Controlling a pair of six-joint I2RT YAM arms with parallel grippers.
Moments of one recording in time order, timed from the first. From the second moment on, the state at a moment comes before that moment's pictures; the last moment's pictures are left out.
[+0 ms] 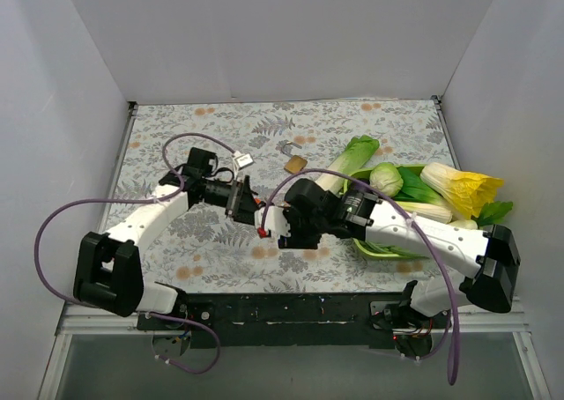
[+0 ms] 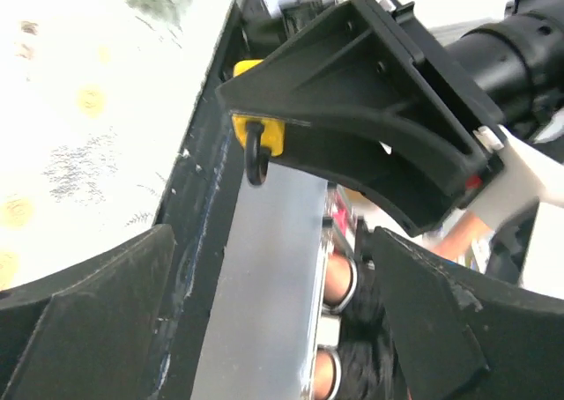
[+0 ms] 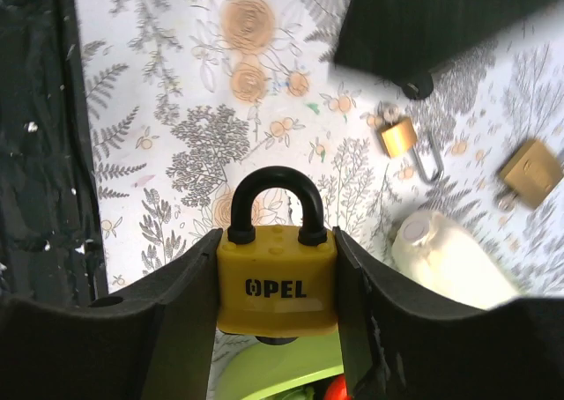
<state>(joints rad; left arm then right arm) -0.40 1.39 0.92 -0.54 1.29 -0.22 1.16 1.36 1.18 -0.76 -0.09 -0.63</state>
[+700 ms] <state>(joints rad) 0.00 1.04 0.92 -0.21 0.47 -0.48 0.95 1.70 1.30 -0.67 0.04 0.45</state>
